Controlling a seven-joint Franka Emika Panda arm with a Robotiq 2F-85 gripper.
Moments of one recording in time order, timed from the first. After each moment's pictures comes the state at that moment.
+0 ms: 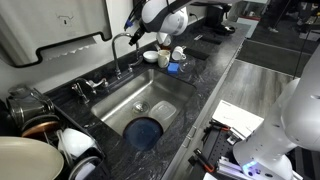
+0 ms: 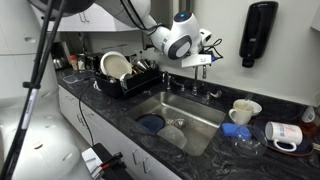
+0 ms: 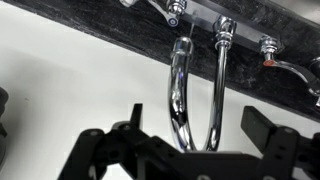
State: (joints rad) arm -0.01 0.14 -0.03 -2.07 0.36 2.96 -0.79
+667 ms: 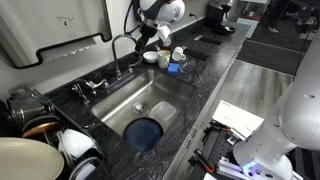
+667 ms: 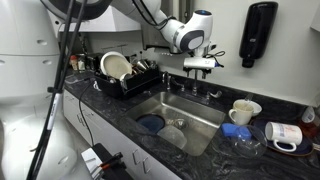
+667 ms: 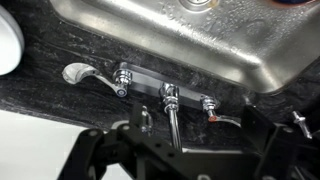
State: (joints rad) arm -0.08 0.22 -0.03 -1.88 0.34 2.40 -0.76
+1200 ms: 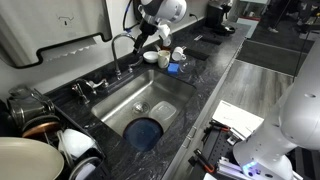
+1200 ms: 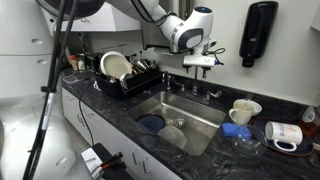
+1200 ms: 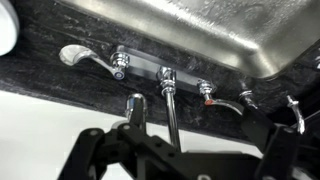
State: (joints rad) arm -0.10 0.18 0.00 -1.91 0.41 2.45 -0.82
